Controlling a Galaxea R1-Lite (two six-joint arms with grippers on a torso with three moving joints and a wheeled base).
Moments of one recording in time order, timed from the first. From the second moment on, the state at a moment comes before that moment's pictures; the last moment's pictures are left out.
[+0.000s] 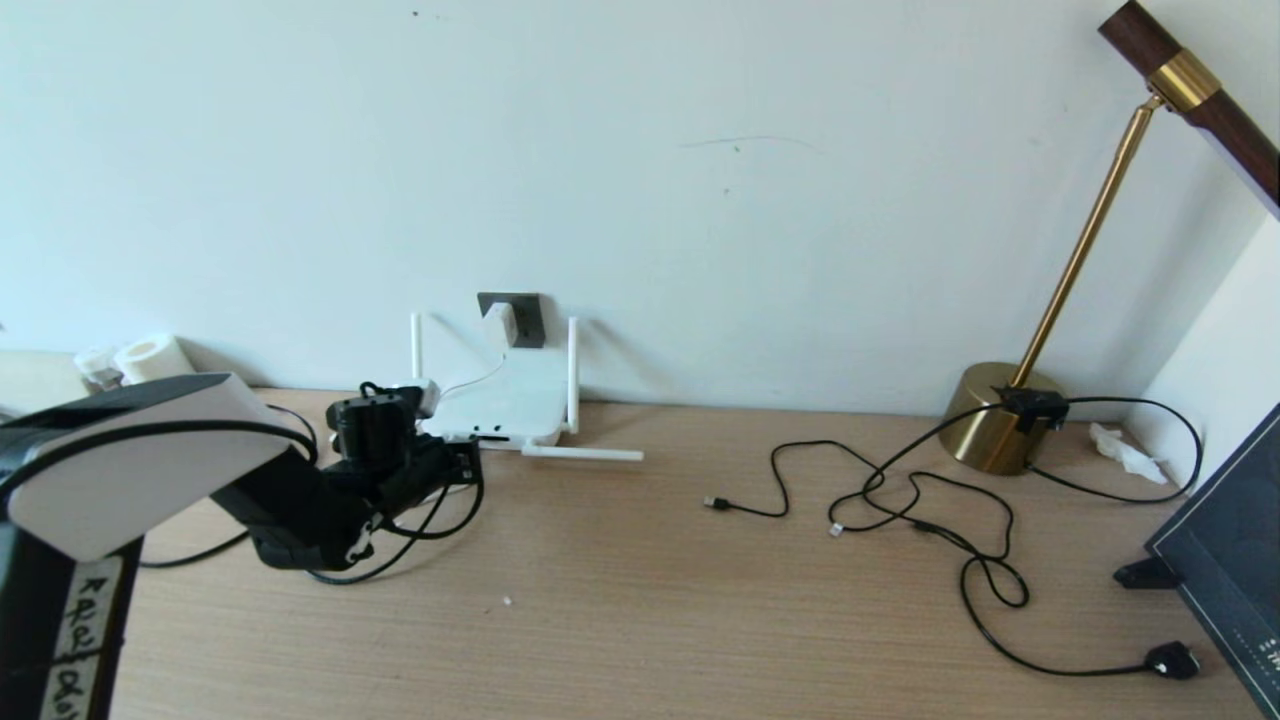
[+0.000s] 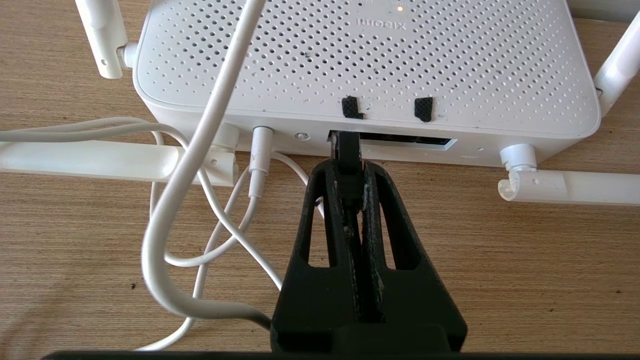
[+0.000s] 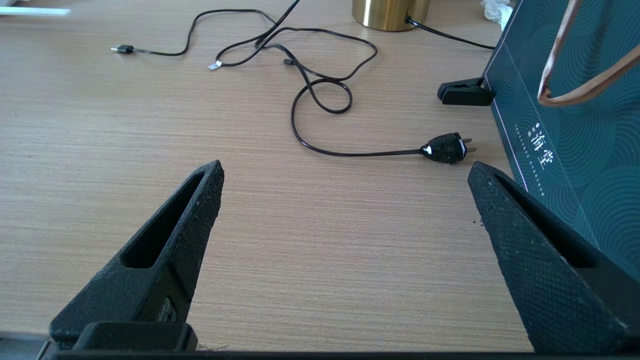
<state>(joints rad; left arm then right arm) -0.08 2.34 -1.06 -0.98 -0.04 -0.03 0.01 0.00 -0.08 0.20 -0.01 0.02</state>
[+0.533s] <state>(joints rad) -0.08 2.35 -1.07 -0.97 -0.04 -0.03 0.01 0.00 -0.08 0.20 -0.01 0.02</state>
